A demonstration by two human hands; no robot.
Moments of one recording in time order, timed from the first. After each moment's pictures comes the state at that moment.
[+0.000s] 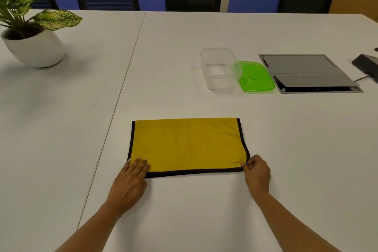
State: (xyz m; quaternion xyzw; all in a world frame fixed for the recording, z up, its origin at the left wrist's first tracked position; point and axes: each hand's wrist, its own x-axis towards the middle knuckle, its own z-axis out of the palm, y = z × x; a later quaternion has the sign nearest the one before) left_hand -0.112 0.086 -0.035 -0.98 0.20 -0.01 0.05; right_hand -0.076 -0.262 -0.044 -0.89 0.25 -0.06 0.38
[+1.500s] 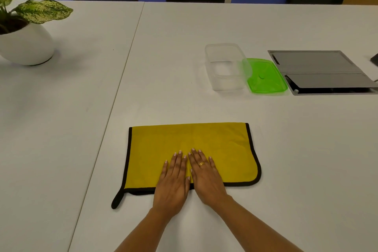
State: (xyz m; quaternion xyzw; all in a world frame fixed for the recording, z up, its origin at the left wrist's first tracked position) left_hand -0.071 -0.019 -0.061 -0.99 0.08 0.02 -0.12; right_hand -0.044 -0.142 -0.067 -0.98 -0.14 0.03 0.15
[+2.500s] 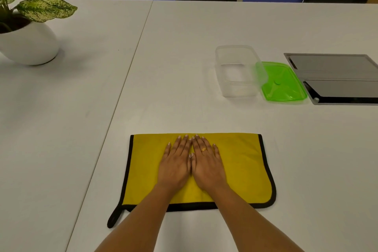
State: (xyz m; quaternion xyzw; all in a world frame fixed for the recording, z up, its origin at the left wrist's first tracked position) left_hand 0.031 -0.010 -0.076 -0.99 0.06 0.02 -0.10; right_hand 0.036 -0.123 -0.077 -0.98 -0.12 0.05 0.15
